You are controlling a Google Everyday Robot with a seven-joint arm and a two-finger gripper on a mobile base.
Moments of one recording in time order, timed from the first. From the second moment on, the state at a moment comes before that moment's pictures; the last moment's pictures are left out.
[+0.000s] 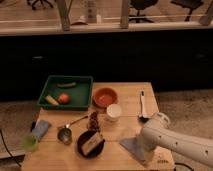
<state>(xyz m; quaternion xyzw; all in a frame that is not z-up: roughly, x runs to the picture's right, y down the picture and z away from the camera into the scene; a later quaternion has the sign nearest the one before) 0.208 0.319 0.758 -0.33 -0.04 -0.11 0.94</state>
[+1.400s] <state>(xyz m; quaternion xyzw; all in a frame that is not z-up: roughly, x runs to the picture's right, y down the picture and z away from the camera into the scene) 0.212 0.324 0.765 -0.34 -0.03 -0.10 0.94</state>
